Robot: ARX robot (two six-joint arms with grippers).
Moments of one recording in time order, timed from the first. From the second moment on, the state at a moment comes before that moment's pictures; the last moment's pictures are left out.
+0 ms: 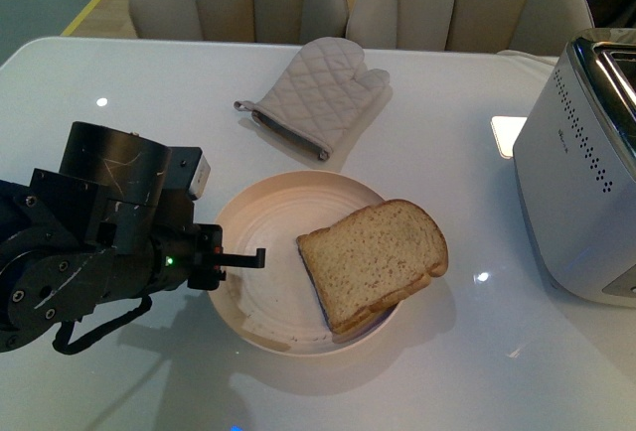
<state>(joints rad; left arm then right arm) -0.32 2.39 0.84 0.61 0.04 -0.19 0.00 0.01 0.02 0.00 0.00 0.00</state>
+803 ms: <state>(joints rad) -0.10 1.80 0.54 0.74 0.02 -0.32 0.00 0.01 0.02 0.00 0.00 0.00</state>
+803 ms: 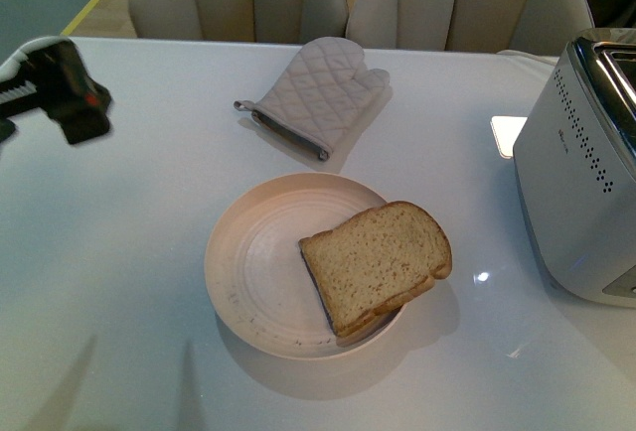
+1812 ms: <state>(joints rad) 0.00 0.04 0.04 0.00 0.00 -0.01 0.00 0.01 0.02 0.00 0.00 0.00</state>
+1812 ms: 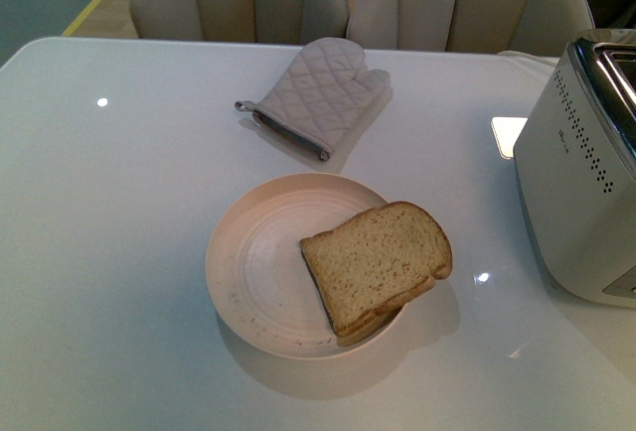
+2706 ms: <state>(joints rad) 0.00 0.00 0.01 0.00 0.00 -0.01 0.33 0.88 0.35 0.09 0.28 0.20</state>
